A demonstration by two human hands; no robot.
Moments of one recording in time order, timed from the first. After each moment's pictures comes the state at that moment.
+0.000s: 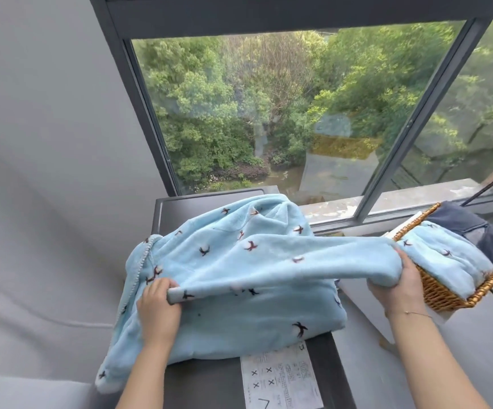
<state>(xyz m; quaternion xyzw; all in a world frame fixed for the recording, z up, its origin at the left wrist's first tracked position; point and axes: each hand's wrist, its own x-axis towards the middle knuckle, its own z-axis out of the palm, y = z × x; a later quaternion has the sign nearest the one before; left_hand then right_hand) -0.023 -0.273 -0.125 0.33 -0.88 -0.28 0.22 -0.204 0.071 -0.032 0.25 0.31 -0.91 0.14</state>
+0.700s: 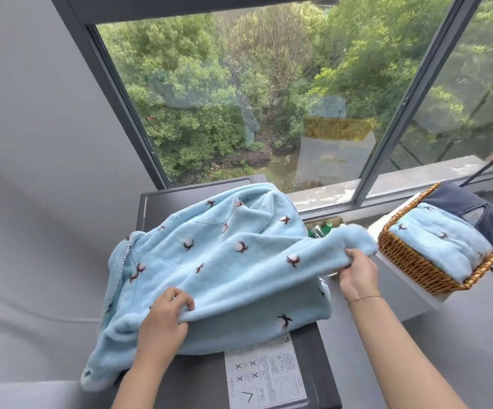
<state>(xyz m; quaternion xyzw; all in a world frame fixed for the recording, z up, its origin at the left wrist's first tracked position) -0.011 -0.228 -0.114 0.20 -0.94 -0.27 0.05 -0.230 0.056 -0.094 0.34 0.45 -0.82 0.07</state>
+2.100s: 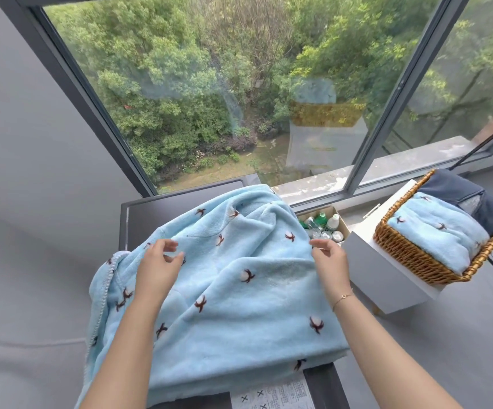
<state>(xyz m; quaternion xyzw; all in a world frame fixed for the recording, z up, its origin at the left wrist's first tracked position) -0.147 -0.282 -0.083 0.32 -0.87 -0.37 0.07 -0.248 0.009 -0.115 0.13 0.79 -0.60 0.07</state>
